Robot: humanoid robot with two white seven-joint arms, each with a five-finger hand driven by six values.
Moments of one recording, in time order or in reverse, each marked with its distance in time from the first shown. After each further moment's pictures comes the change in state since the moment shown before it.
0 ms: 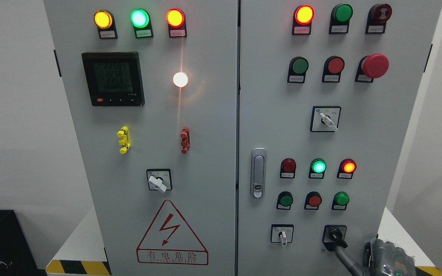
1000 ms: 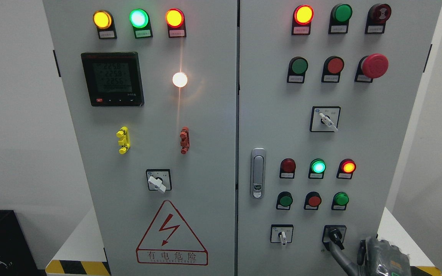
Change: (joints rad) left arm 0.000 0.000 0.000 0.000 0.000 0.000 0.000; right arm 0.020 0.001 0.043 -0.021 -0.002 -0.007 -0.021
